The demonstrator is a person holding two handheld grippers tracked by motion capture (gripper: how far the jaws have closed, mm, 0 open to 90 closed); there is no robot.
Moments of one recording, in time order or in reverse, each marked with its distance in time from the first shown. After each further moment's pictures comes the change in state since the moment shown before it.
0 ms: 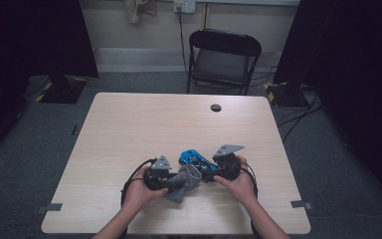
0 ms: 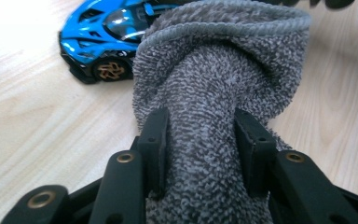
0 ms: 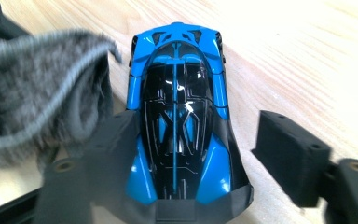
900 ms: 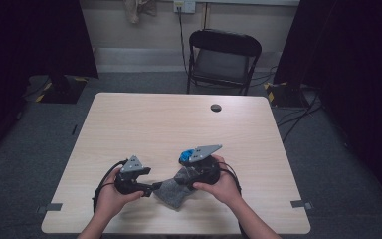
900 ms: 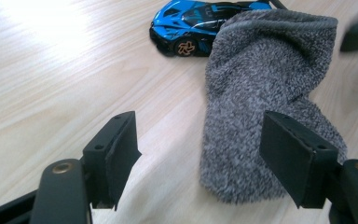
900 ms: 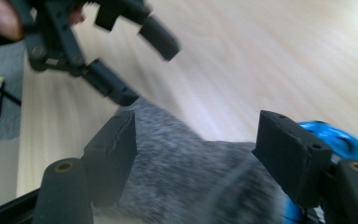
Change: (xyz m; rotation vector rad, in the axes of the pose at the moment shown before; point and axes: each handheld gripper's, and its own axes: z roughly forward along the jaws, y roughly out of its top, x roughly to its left) left arm 0.022 -0.034 -0.066 -0.091 0.125 -0.066; right arm 0.072 0.050 0.001 -0.060 0.277 -0.192
